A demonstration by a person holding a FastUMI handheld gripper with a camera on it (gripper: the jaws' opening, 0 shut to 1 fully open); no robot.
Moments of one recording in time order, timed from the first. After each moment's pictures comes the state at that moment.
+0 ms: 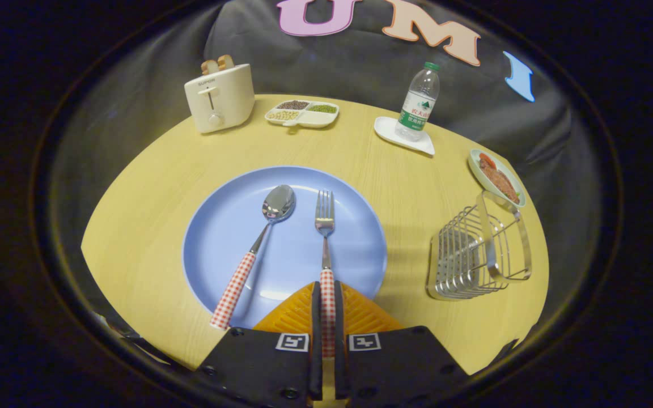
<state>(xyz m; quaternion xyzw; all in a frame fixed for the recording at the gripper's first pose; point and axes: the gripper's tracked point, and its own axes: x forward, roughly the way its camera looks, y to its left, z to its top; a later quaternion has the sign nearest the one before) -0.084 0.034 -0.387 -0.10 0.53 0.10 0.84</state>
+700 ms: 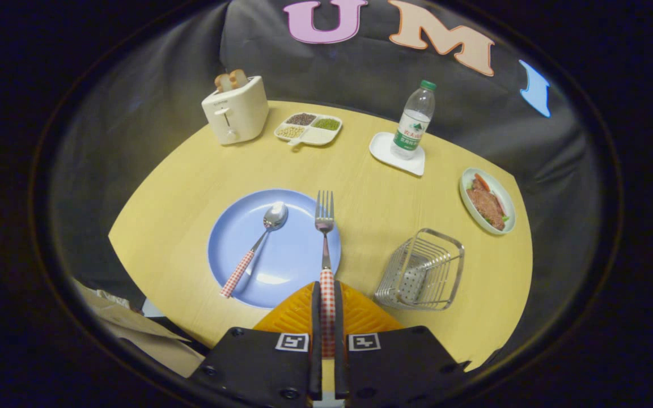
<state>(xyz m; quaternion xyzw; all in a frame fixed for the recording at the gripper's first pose) -0.059 -0.015 -0.298 -0.10 0.56 0.16 0.81</state>
